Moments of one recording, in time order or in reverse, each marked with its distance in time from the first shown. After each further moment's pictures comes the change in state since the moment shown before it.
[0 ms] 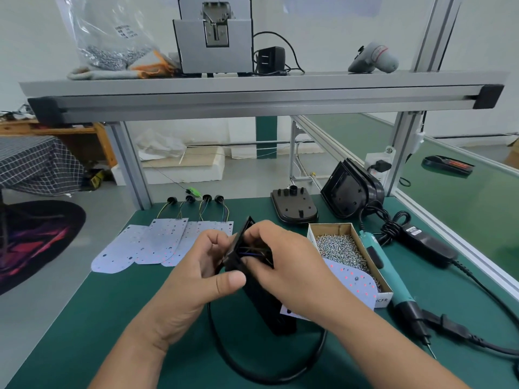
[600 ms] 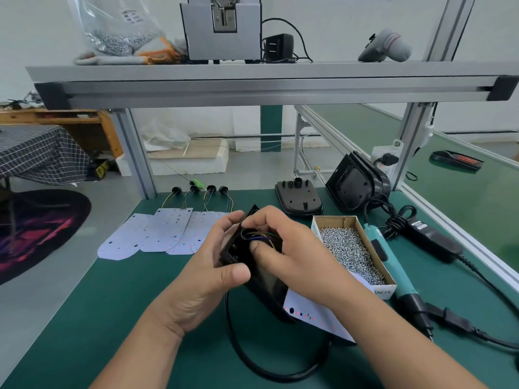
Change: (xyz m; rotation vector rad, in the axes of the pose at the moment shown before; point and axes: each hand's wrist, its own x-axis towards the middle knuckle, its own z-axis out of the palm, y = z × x) left_hand 0.000 -0.001 0.016 -0.170 -0.032 -0.073; right_hand 0.002 0.012 0.001 0.305 -0.074 -0.026
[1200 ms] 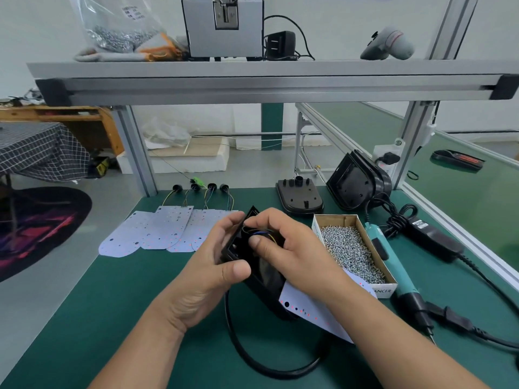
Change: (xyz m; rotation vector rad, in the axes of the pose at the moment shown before) left_hand 0.001 -0.001 -0.002 -0.031 0.006 -0.008; right_hand 0.003 0.015 0.007 0.148 0.041 0.018
